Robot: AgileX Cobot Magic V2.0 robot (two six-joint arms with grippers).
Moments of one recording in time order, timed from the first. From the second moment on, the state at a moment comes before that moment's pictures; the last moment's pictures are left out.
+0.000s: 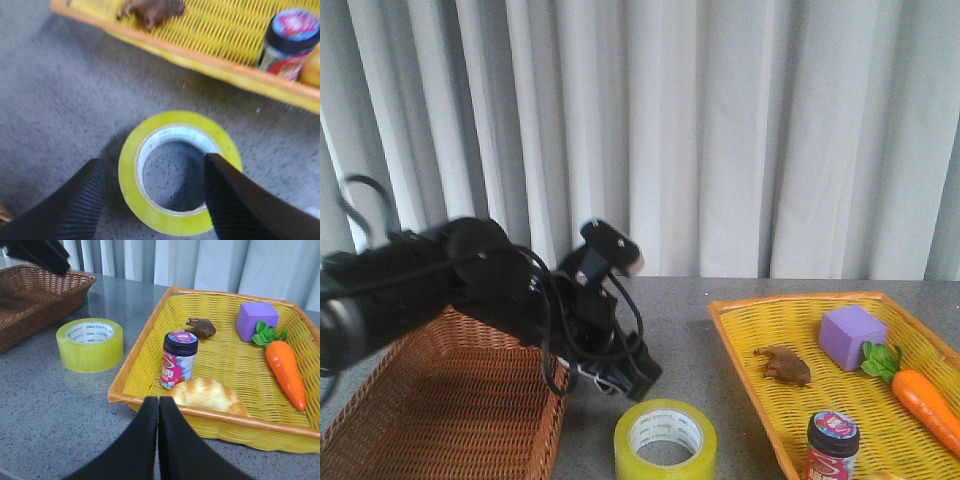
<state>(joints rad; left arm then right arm) -0.45 1.87 -1.70 -0.47 0.83 0.65 0.31 0.16 -0.35 -0.06 0.53 0.02</state>
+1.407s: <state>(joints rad) -0.45 2.11 -1.71 -0.46 0.72 0.67 0.31 0.16 -0.35 -0.06 0.53 0.02</state>
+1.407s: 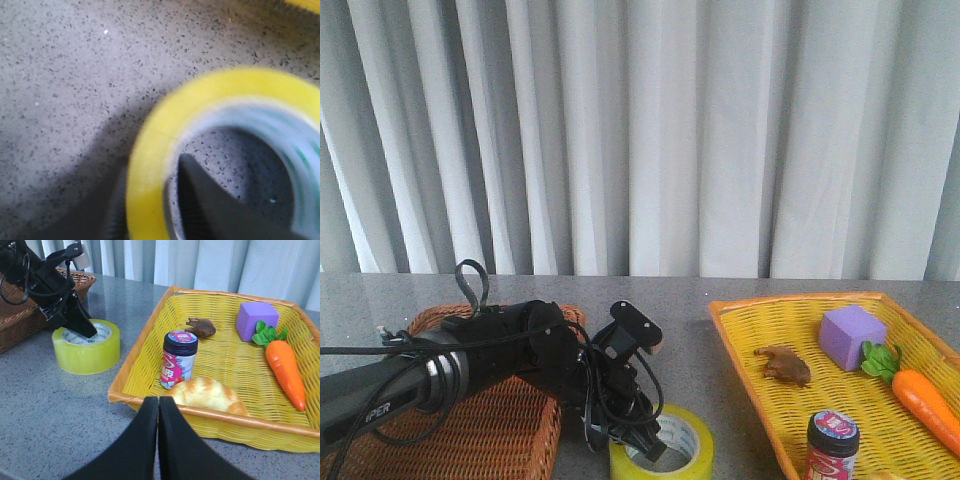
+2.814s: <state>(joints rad) -0.06 1.67 -1.39 -0.19 0.76 0.50 0.31 0.16 -0.35 -0.06 0.54 0.04</state>
